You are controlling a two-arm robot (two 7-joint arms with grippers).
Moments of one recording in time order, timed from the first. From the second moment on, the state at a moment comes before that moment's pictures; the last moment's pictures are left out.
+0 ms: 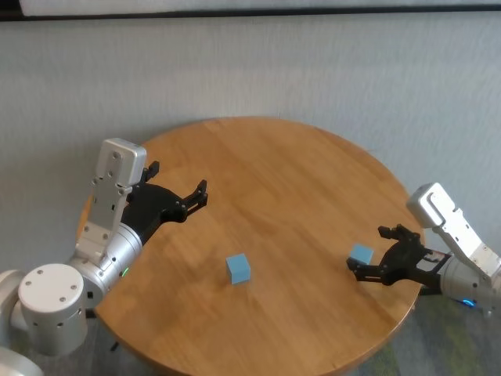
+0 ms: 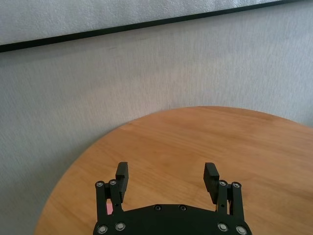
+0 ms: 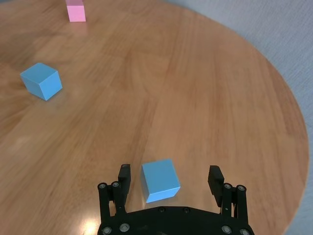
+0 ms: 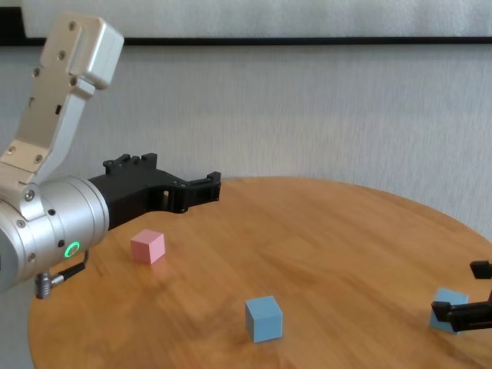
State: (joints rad) left arm -0.24 0.30 0.39 -1.46 -0.22 0.07 -0.10; right arm 0.30 0.65 -0.50 -1.34 0.31 0.15 0.44
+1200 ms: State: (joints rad) left arm -0.24 0.30 0.40 -1.46 -0.23 0.07 -0.10; right arm 0.34 0.57 -0.48 -1.24 0.32 0.21 0.51
